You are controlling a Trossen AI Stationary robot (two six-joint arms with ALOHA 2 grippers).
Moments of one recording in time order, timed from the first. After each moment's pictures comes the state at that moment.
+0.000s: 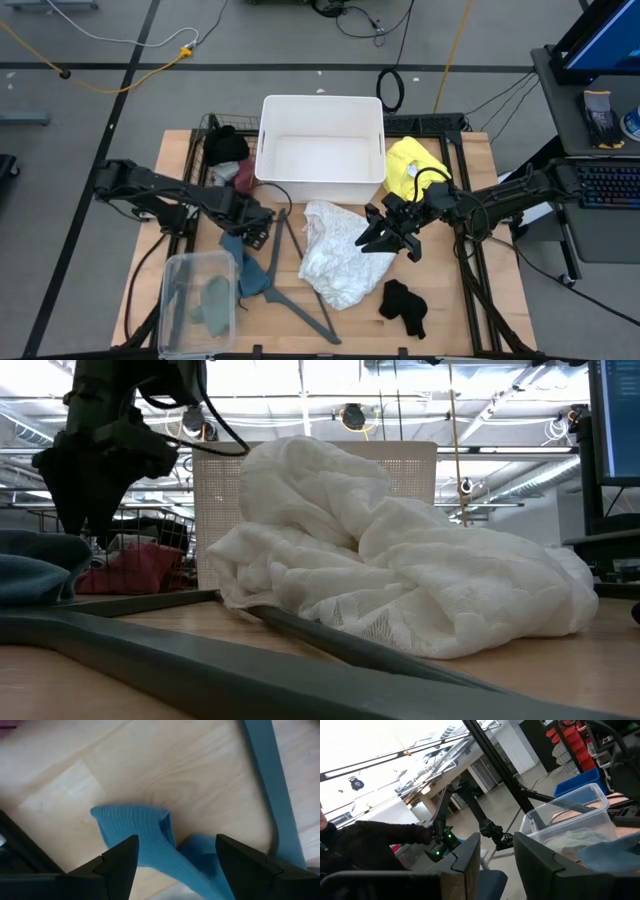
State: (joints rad) left arm -0.12 1.40 0.94 -1.14 0.05 -1.14; right arm 0.17 1.17 0.71 0.63 -0.36 0.69
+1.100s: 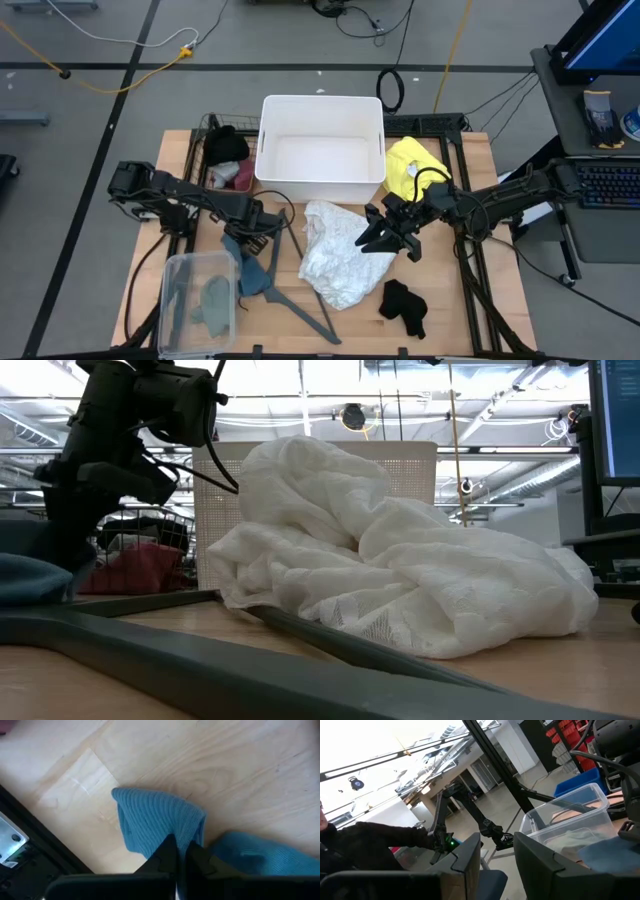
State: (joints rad) left arm -0.12 1.55 0.94 -1.20 0.08 -1.07; right arm 0.17 1.17 0.71 0.63 -0.36 0.70
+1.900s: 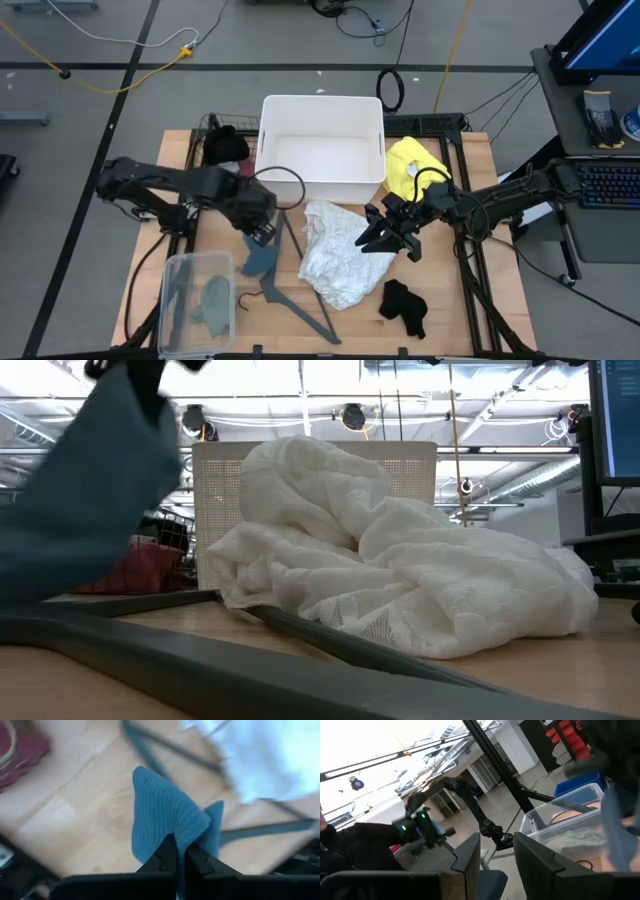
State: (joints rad) left arm -0.15 1.44 1.45 -1.38 0.04 -1.03; right arm 0.17 1.17 0.71 0.63 -0.36 0.70
